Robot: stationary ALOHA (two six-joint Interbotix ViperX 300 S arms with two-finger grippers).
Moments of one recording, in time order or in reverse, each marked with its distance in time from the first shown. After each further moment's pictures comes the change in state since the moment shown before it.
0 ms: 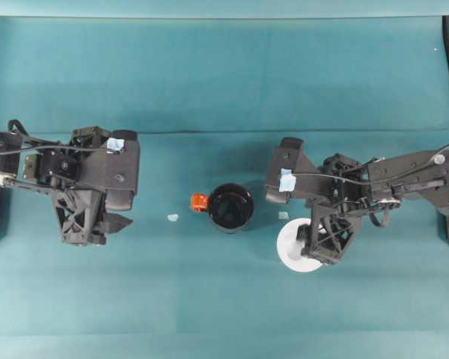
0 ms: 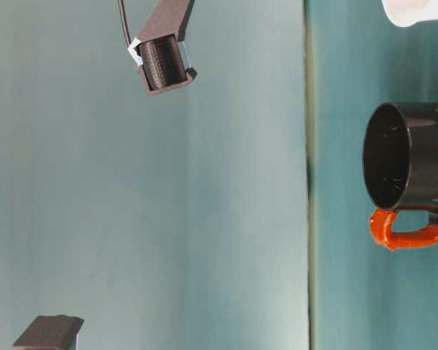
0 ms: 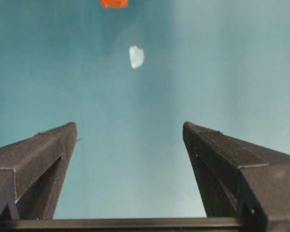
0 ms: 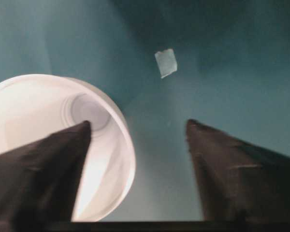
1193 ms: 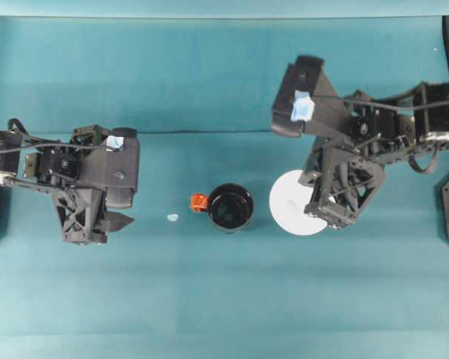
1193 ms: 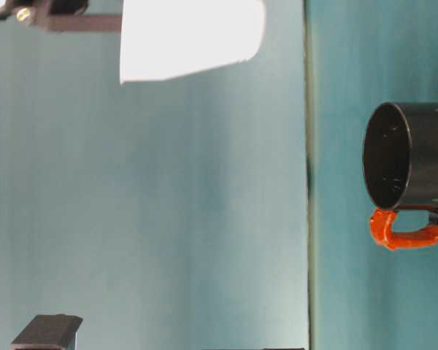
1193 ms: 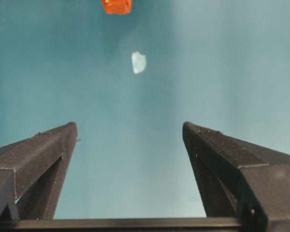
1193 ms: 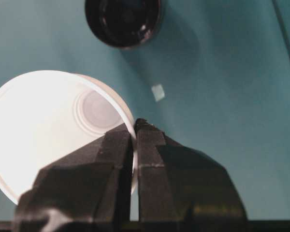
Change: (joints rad) left arm 0.006 0.000 0.000 0.000 -0.006 -0.005; right arm -0.066 -0.155 -0.387 -0.031 0.451 -0.005
